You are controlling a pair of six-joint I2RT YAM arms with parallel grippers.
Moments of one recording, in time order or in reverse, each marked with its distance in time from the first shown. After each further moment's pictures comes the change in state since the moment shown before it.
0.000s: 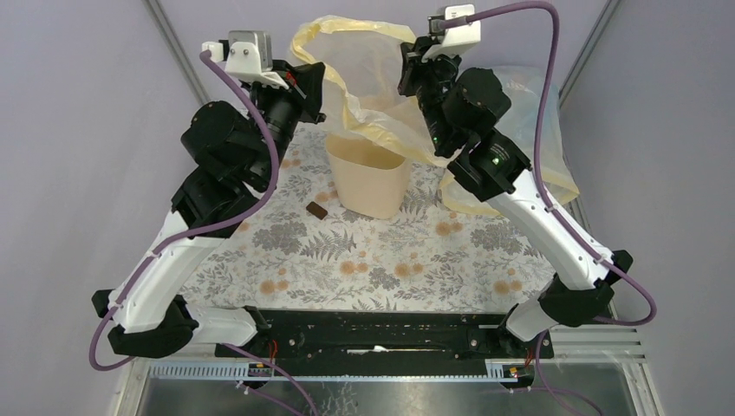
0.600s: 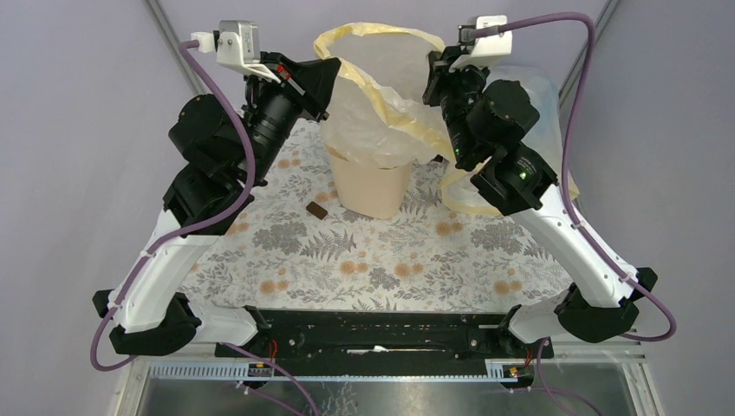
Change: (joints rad) left arm 0.014 0.034 0.096 -0.039 0.183 -0.176; right arm -0.011 -0.135 -0.094 -0.045 0.097 -0.005
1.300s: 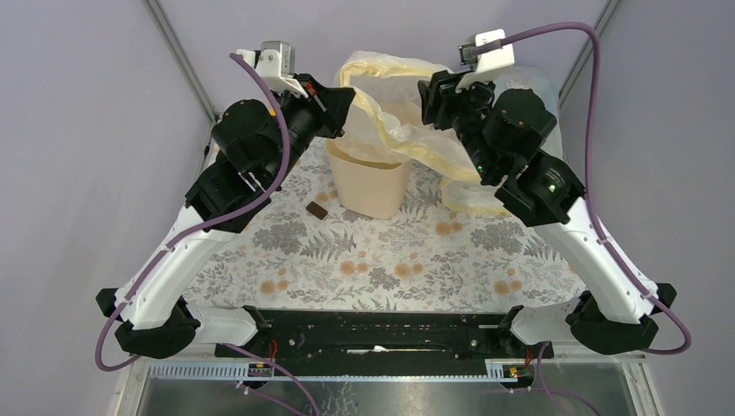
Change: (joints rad) left arm 0.041 -0.017 -0.161 -0.058 0.034 -0.109; right arm -0.006 -0.085 -0.052 -0.234 -0.124 0.035
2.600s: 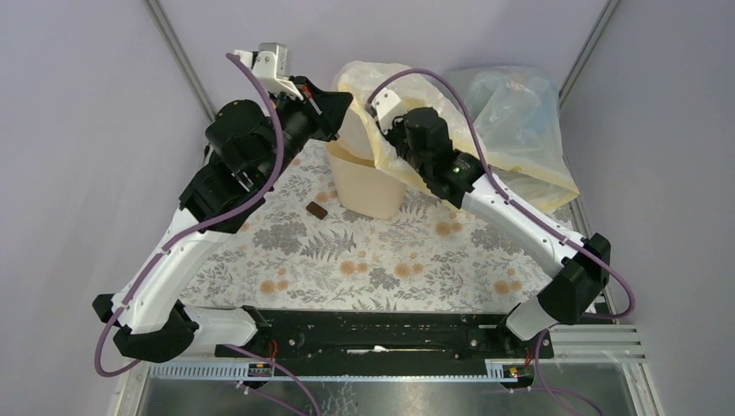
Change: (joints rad) left arm 0.041 -0.032 -0.024 -0.027 0.087 -0.020; right arm -0.101 0.223 -0.273 0.095 -0.276 -0.304
